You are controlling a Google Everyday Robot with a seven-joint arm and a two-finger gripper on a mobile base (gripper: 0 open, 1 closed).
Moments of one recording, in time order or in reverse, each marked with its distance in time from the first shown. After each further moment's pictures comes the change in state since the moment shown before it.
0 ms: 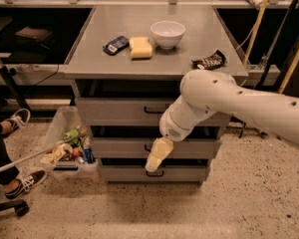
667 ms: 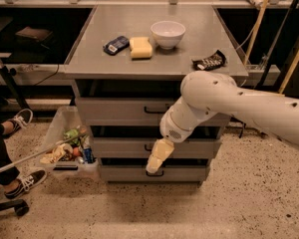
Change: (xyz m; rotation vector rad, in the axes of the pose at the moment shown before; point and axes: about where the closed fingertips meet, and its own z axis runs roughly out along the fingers) arm 0.001 0.002 0.005 -0.009 0.000 0.001
